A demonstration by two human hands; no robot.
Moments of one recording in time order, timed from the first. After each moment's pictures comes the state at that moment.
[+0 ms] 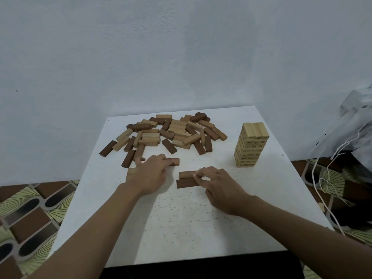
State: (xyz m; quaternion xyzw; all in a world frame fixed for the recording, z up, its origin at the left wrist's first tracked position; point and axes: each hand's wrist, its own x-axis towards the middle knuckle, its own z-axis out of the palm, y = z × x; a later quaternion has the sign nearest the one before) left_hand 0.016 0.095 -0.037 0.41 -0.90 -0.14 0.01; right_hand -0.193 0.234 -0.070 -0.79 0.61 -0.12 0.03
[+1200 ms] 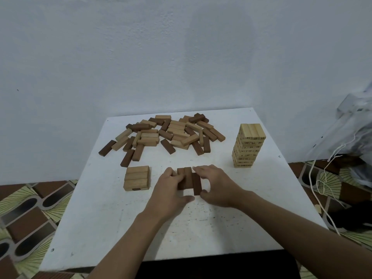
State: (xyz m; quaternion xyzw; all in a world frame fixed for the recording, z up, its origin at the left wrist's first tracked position) left_hand -0.005 0.171 -0.058 0.42 -0.85 -0.27 0.16; right_hand -0.190 0.229 -0.051 -0.69 0.66 -0.20 0.22
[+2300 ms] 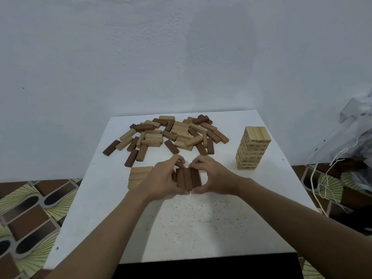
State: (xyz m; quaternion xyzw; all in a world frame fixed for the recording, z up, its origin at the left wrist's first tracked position) left_hand 0.010 0.120 -0.033 0.35 -0.86 -0.36 0.12; right_hand -0.193 0.191 -0.042 -0.73 0.60 -0.19 0.25
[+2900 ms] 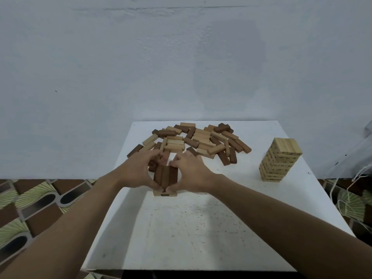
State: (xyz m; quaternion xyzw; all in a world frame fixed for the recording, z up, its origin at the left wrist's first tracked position) left_hand 0.119 0.051 0.012 0.37 -0.85 -0.36 0.11; right_hand -0.075 0.128 0.002 -0.76 0.61 -0.13 0.17
